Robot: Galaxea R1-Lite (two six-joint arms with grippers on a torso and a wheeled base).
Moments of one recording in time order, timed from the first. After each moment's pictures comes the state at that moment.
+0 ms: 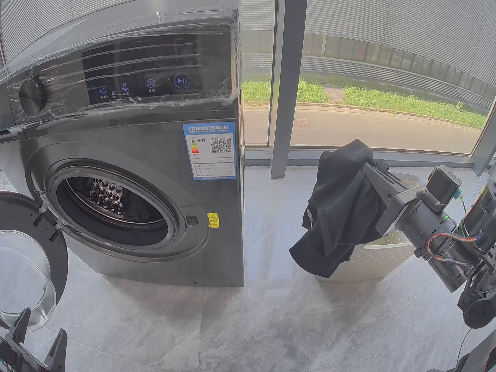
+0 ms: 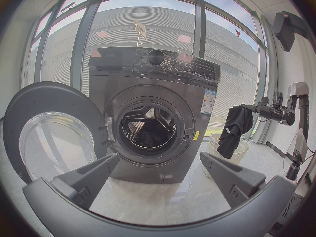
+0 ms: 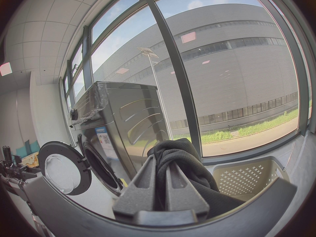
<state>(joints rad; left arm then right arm) 0.00 0.02 -0.02 -0.03 -0.08 -0.11 0.66 1.58 -0.39 -1.42 -0.21 0.09</state>
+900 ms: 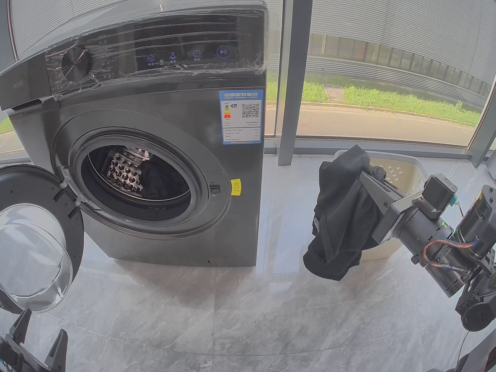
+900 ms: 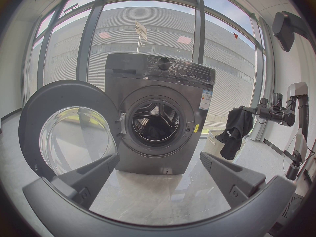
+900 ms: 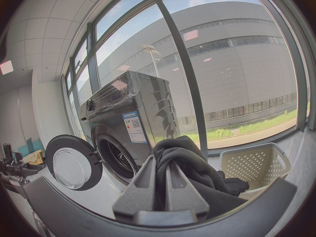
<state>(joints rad) 0.00 0.02 -0.02 -0.03 -0.08 -0.11 0.67 1.59 -0.37 -1.42 -0.21 0.09</state>
